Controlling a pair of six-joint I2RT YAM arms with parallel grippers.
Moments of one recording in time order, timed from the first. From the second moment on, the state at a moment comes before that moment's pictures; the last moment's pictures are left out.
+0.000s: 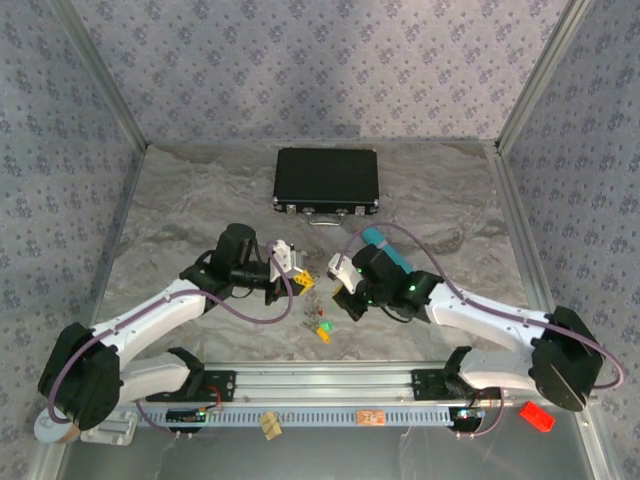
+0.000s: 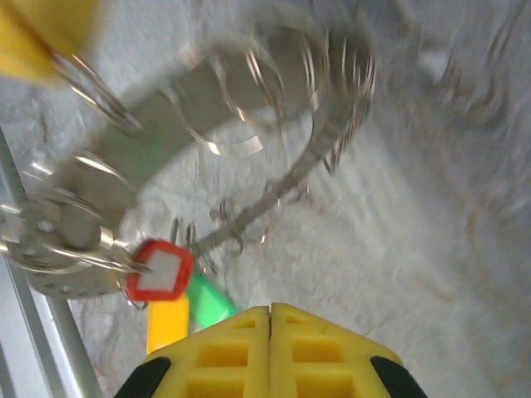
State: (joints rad) left arm -0.62 1.14 0.63 -0.08 0.82 0.40; right arm 0.90 1.21 0.70 -0.34 -0.18 0.04
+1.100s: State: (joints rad) left arm -0.63 1.12 0.62 -0.09 0.80 0.44; right arm 0.76 1.22 0.51 0.19 -0.62 0.70
